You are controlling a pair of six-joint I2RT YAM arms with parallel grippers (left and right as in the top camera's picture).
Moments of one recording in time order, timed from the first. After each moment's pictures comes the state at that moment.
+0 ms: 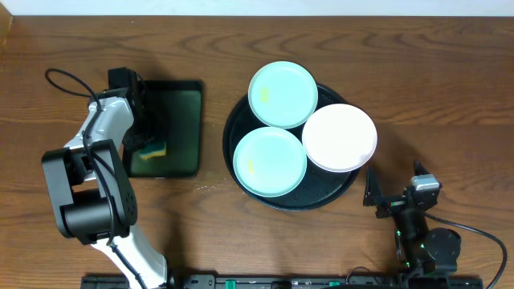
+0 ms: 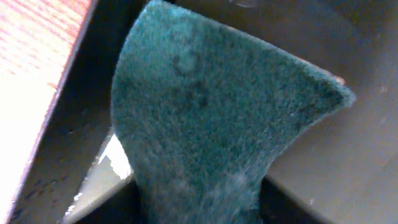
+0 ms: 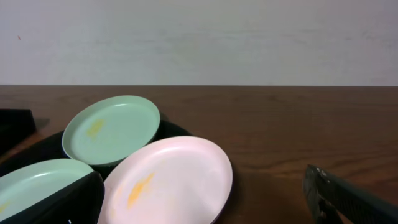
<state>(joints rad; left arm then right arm) 0.20 1.95 1.26 -0.74 0.00 -0.36 0.01 0.01 0.01 -0.06 -0.16 0.05</state>
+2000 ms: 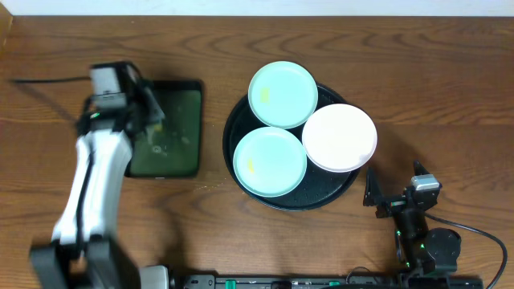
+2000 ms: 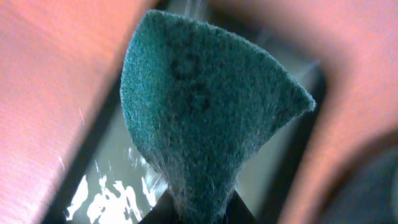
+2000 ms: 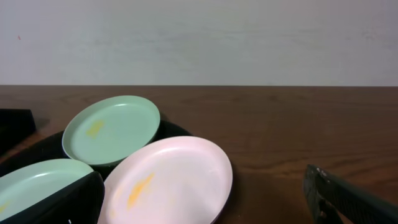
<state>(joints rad) 0.12 1.58 1.12 -0.62 -0.01 -0.36 0.01 0.01 0.01 -0.06 -0.16 0.05</state>
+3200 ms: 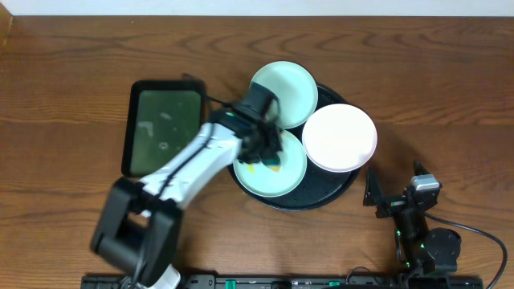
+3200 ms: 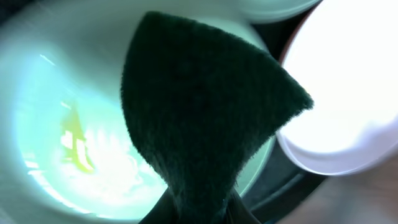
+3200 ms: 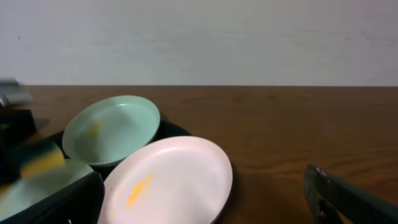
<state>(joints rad) -0.55 1.77 1.20 -0.69 0.26 -0.79 0.01 0.01 0.01 -0.06 -0.16 0.05</state>
